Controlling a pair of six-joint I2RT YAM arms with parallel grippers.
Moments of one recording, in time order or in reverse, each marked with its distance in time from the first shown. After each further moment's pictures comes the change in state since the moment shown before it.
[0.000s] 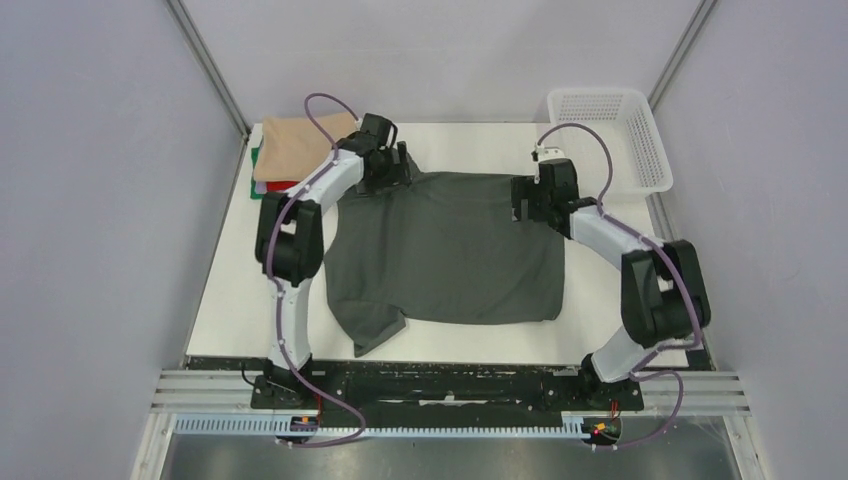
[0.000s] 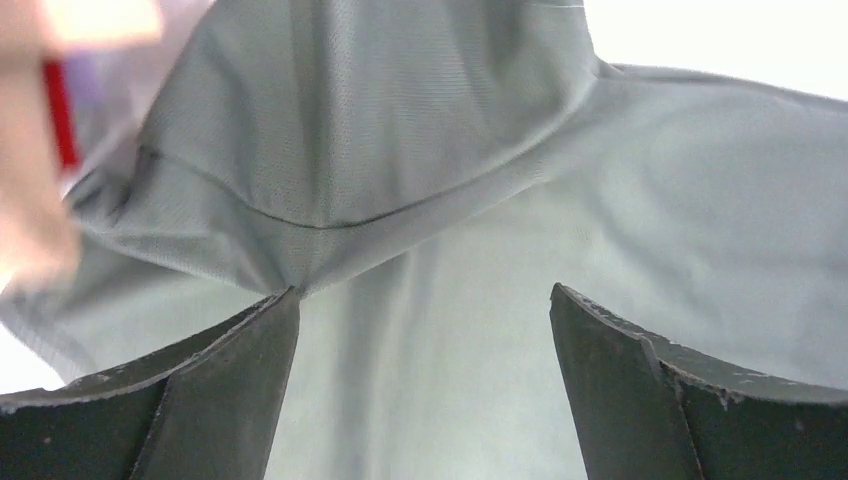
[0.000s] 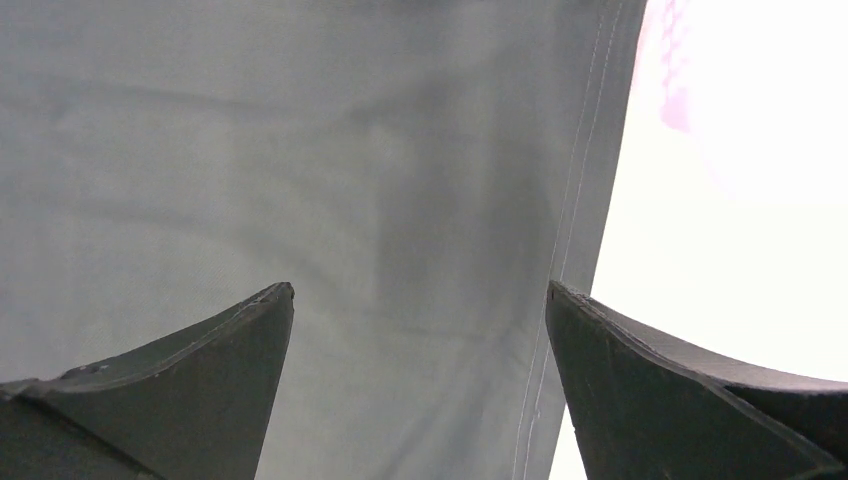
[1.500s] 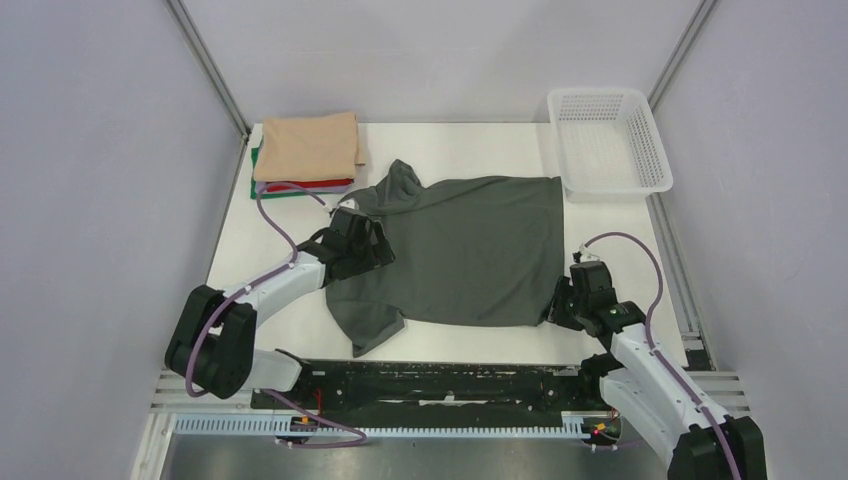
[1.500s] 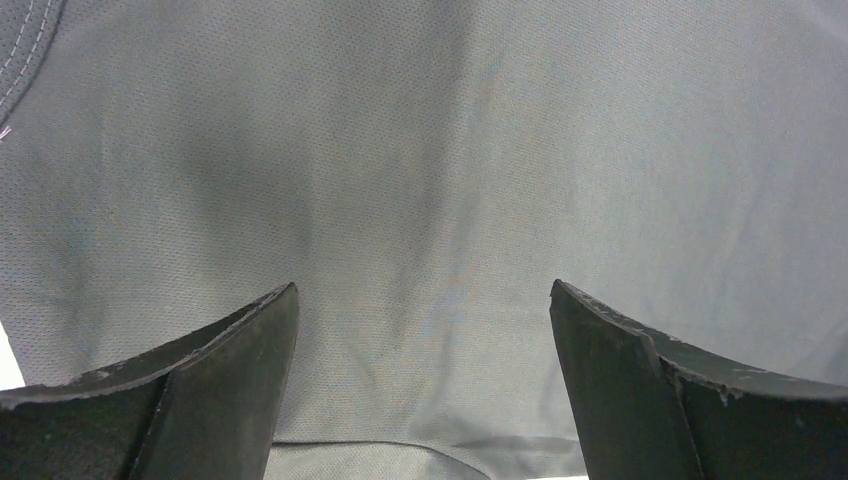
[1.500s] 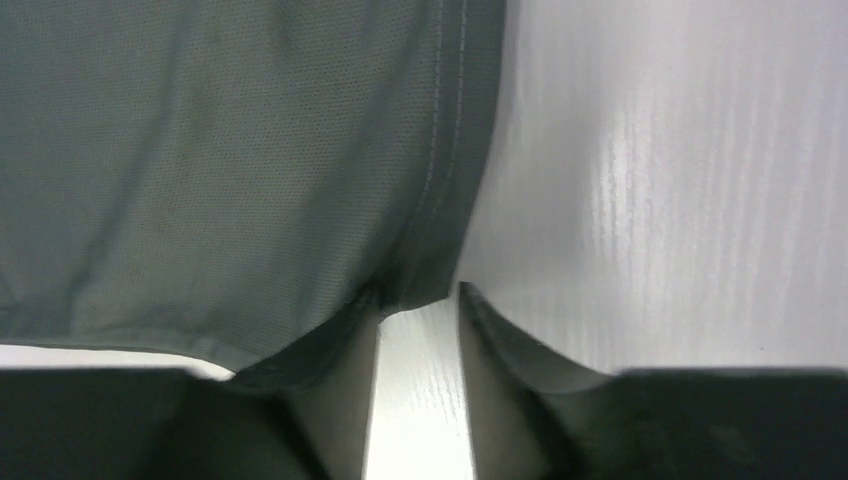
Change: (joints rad) left arm -0.116 -0.880 -1.158 0.361 -0.033 -0.235; right arm 0.013 -0.949 -0.730 -0.443 -0.150 0.396
